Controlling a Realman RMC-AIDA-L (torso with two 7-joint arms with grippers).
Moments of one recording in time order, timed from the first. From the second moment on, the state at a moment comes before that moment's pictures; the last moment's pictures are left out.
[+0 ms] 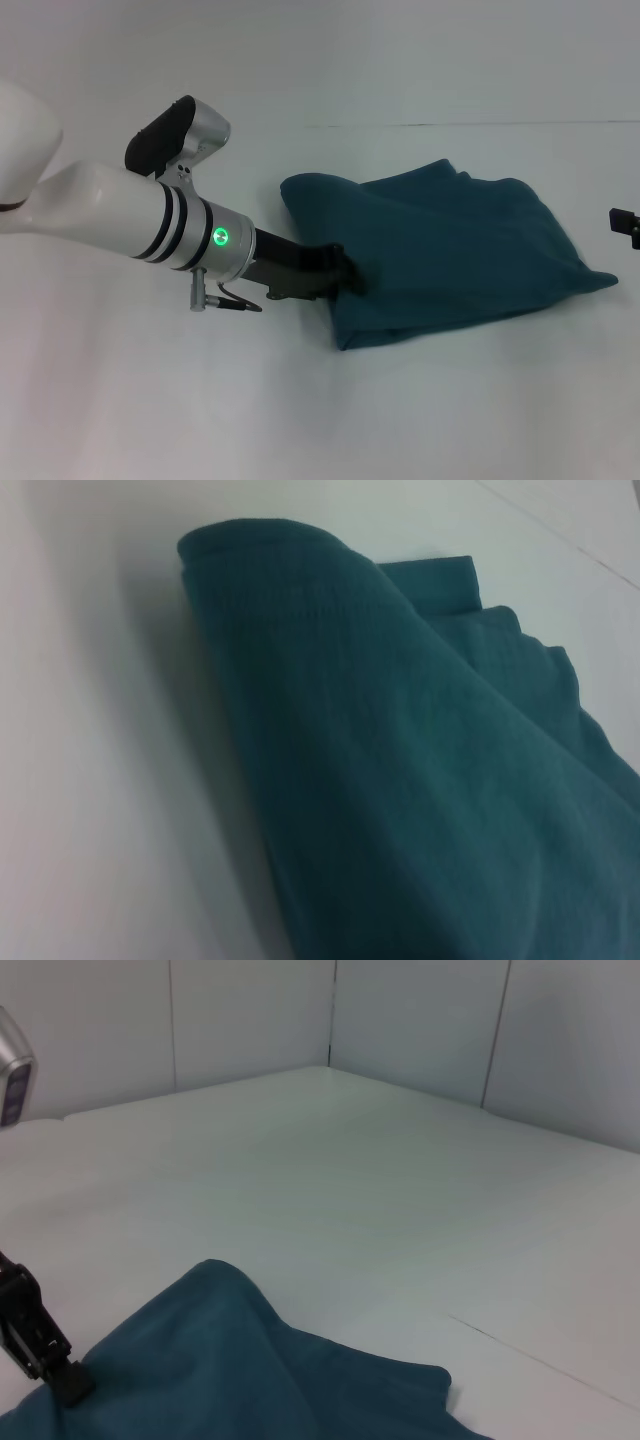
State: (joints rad) left arm -0.96 -2.14 0.84 0.44 2.39 1.11 -2.71; right arm 0.29 2.09 -0.67 -1.21 -2.01 -1.43 1.54
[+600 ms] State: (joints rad) left arm -0.93 -2.09 0.88 0.45 2.41 1.09 -2.70; right arm 0.29 2.09 -0.66 -1.22 -2.00 -1.43 1.52
